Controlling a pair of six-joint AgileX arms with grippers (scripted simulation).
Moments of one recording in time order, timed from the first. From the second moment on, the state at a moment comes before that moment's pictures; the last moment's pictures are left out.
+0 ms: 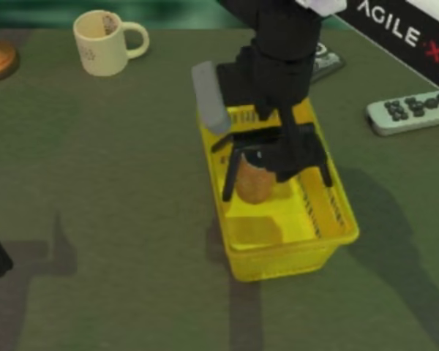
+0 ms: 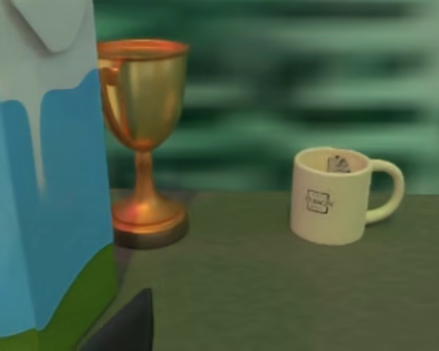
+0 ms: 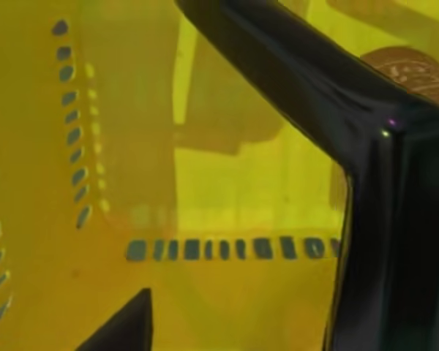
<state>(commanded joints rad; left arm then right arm) 0.02 0.01 0.01 0.00 0.01 0.00 0.65 2.31 2.33 -1.59 0.00 -1.07</state>
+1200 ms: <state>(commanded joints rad) 0.02 0.00 0.00 0.00 0.00 0.00 0.65 2.29 2.21 -1.49 0.00 -1.08</state>
